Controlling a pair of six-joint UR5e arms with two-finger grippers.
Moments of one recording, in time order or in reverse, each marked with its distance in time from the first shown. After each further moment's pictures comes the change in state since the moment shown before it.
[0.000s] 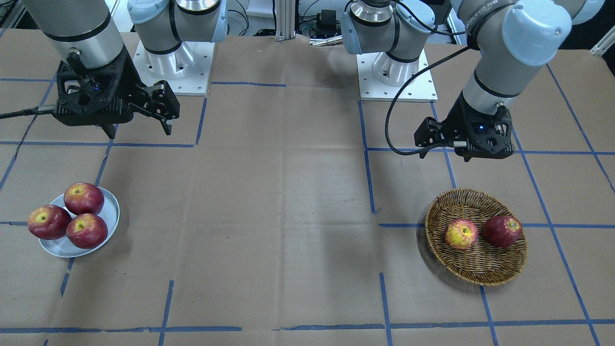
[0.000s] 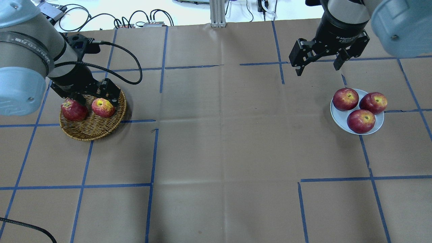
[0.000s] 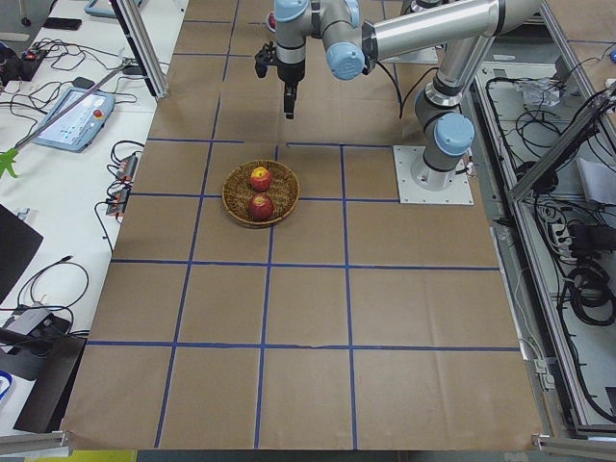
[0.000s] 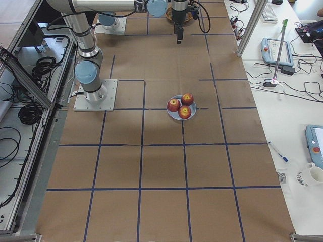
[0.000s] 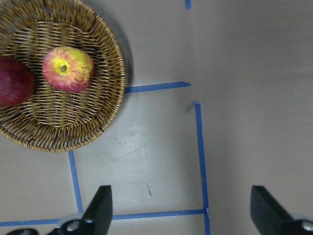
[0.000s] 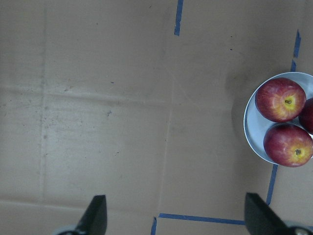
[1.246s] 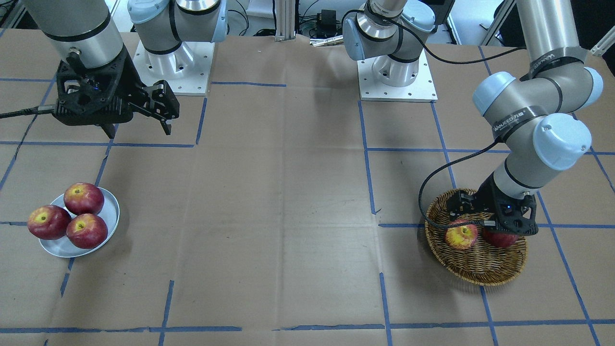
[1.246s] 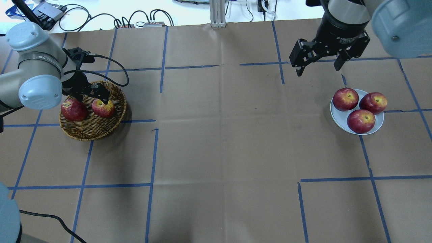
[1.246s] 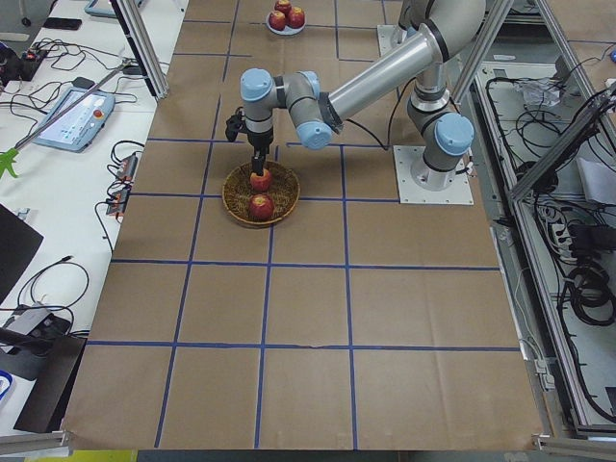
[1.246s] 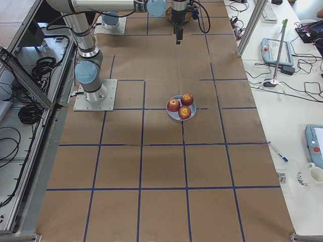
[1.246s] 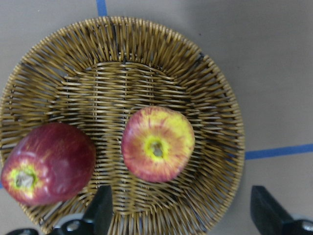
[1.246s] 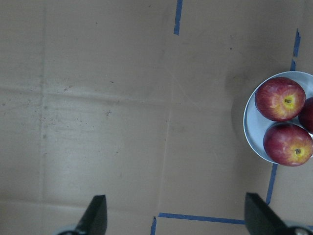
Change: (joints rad) left arm 0.132 -0.304 -0.003 0.337 0.000 0.198; right arm 0.000 -0.002 0.003 0.000 -0.001 0.000
